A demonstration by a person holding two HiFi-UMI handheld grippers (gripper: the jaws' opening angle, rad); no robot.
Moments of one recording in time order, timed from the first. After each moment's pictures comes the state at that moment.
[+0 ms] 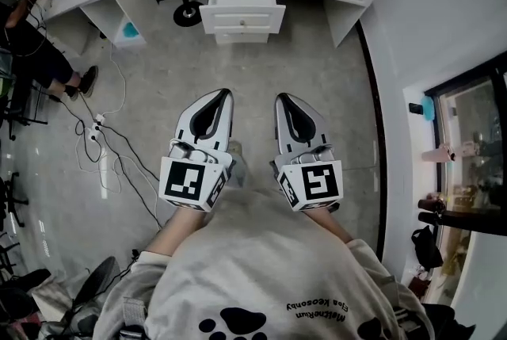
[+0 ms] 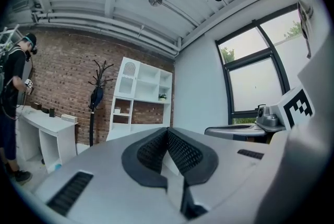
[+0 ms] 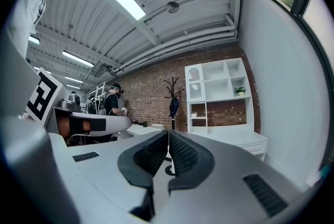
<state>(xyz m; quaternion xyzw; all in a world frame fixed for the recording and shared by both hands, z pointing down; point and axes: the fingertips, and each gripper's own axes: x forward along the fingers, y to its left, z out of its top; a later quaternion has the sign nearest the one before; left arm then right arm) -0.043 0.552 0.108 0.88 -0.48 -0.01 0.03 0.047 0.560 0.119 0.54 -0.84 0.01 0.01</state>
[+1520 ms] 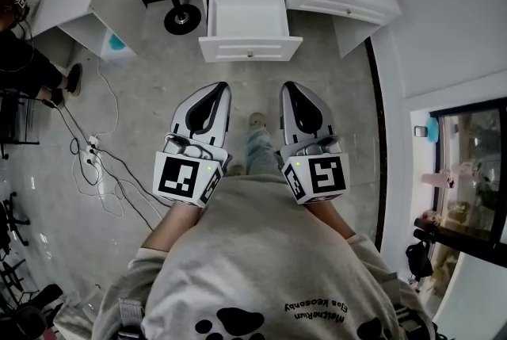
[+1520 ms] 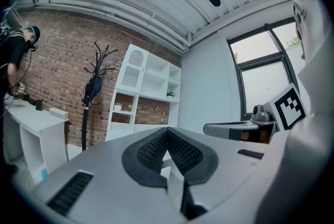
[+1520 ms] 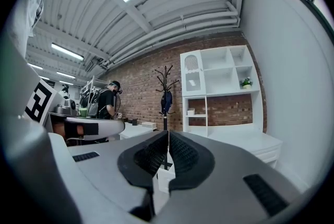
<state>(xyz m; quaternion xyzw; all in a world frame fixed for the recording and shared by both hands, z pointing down) -0.091 0.249 0.135 0.89 -0.45 -0.02 0.05 0.011 0.252 0.135 0.56 -0.83 0.02 0.02</state>
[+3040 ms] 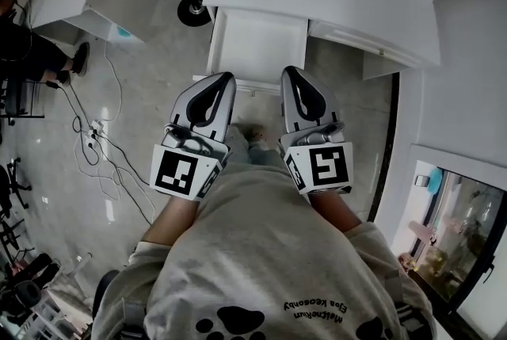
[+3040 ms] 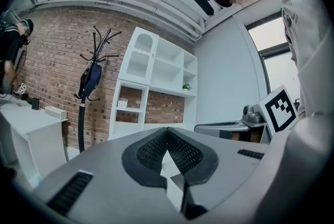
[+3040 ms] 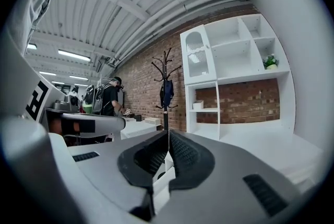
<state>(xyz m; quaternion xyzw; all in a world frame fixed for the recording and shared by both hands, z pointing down) -0.038 -0.039 0.166 0.86 -0.50 0.00 0.07 0.048 -0.061 0.172 0.47 -0.88 0.04 0.05</state>
